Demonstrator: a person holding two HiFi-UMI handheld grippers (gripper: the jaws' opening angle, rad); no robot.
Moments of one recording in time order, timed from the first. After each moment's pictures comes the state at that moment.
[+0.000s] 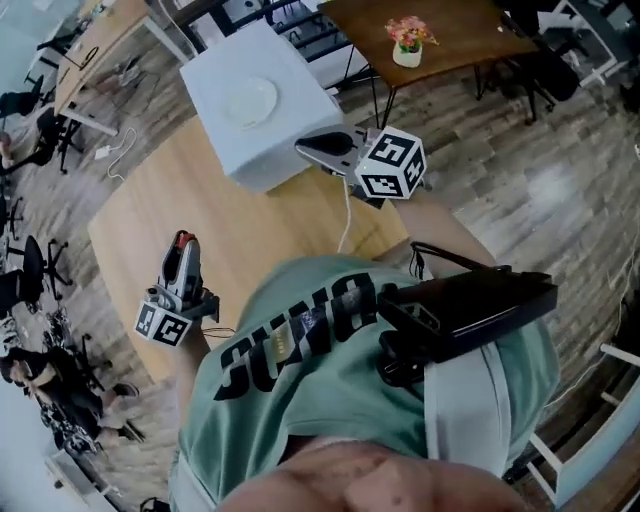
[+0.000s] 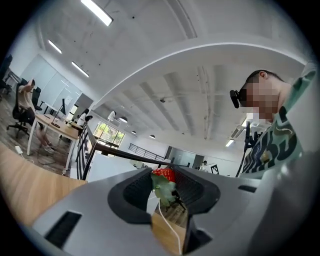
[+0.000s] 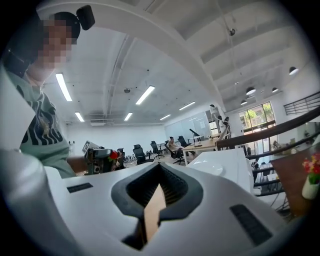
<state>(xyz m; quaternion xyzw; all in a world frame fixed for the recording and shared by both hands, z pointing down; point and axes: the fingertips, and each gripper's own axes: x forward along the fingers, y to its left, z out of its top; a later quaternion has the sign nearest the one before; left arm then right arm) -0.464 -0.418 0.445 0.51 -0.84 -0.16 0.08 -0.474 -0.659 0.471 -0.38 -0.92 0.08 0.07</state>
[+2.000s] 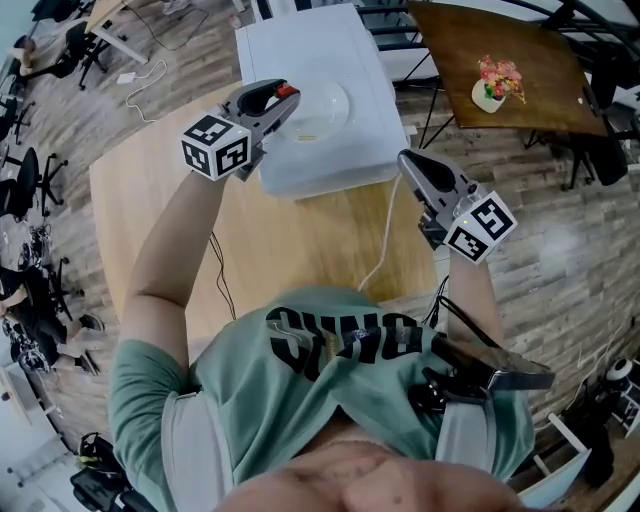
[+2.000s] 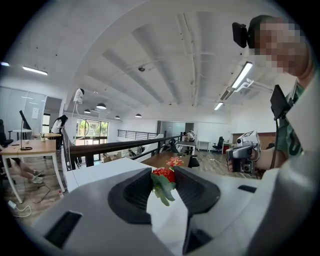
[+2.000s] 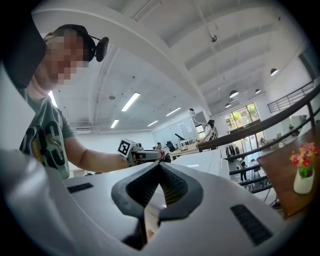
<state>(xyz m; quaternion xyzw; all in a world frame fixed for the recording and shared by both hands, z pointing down) -0.712 -0.638 0.509 0.59 -0.80 0.03 0.13 -0.541 -0.757 0.500 -0.30 -0.94 0.13 0.05</state>
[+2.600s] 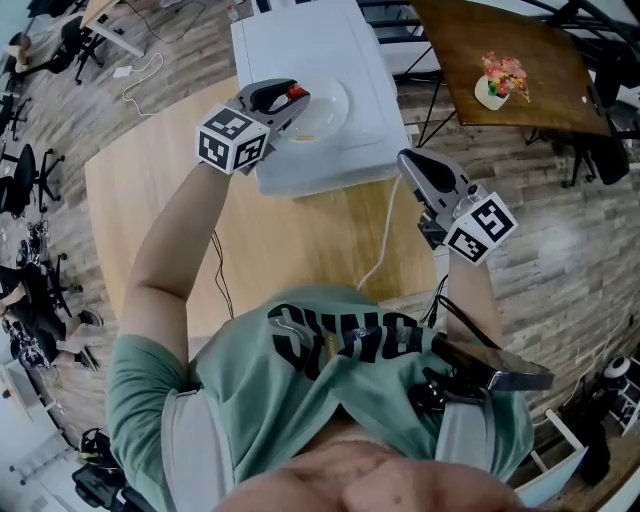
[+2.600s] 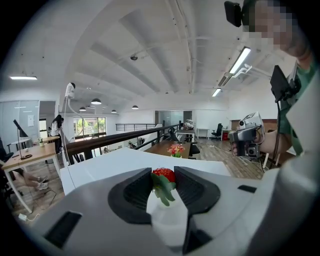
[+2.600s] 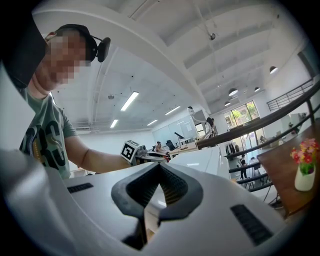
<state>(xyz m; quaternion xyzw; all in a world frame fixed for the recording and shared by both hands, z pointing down) -0.718 -0.658 0.557 0.59 -0.78 0.11 0.16 -0.548 -0.761 0.514 -0.30 -0.94 0.13 0.06</state>
